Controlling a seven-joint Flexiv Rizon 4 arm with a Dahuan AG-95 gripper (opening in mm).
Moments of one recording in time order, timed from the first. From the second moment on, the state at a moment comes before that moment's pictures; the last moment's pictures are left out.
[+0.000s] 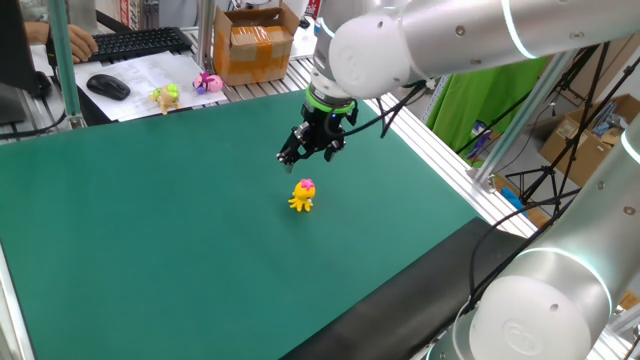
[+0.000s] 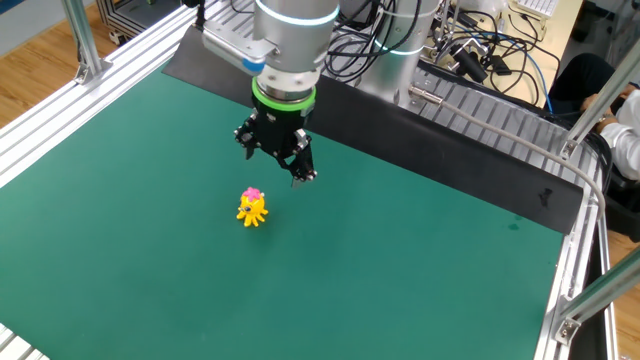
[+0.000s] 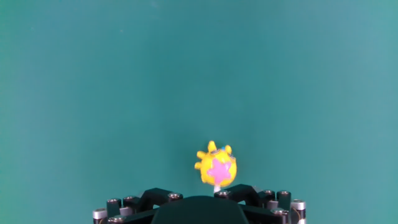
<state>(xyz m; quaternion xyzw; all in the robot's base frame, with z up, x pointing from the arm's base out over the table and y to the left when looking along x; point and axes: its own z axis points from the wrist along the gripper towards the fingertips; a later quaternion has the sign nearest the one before) 0.496 -0.036 0.128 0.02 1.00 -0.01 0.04</state>
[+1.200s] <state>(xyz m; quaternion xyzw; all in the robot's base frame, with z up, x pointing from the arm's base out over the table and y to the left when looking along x) 0.511 -0.058 0.070 0.00 1.00 0.02 0.04</state>
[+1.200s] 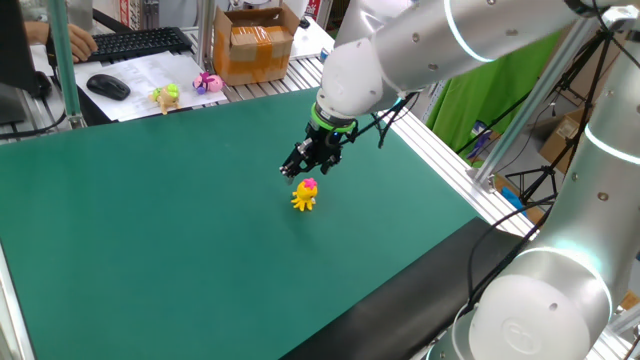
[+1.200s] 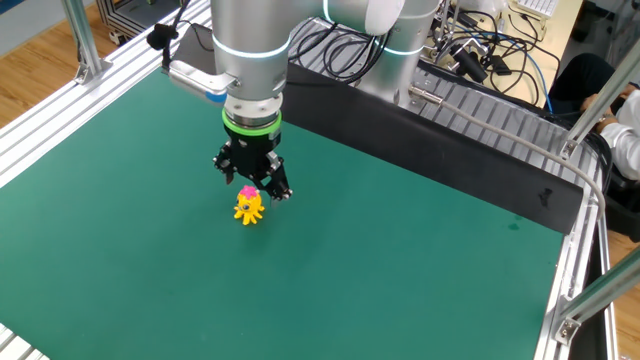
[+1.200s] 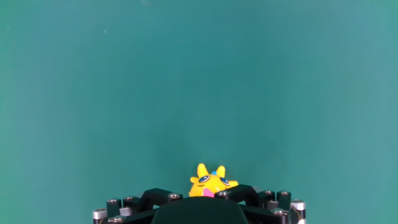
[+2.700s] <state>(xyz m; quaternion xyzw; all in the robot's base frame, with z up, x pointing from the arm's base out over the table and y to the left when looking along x) 0.511 -0.069 0.032 -0.02 1.00 0.03 0.06</state>
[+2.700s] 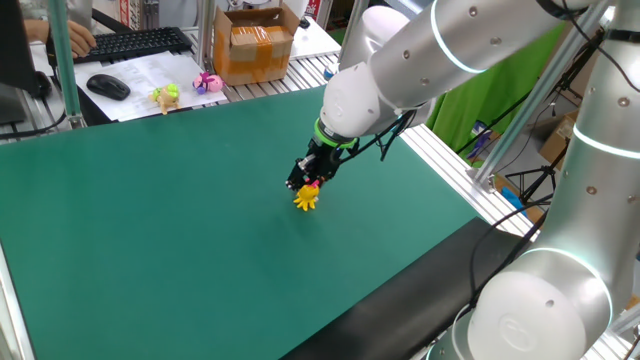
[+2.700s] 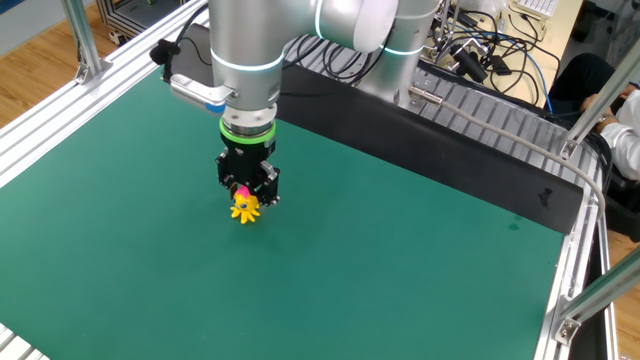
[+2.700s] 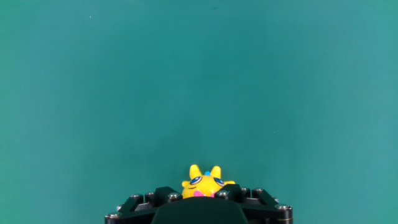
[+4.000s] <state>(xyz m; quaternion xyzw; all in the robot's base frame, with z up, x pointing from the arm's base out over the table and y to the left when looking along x) 0.516 -0.069 0.062 -0.03 1.00 0.04 0.05</state>
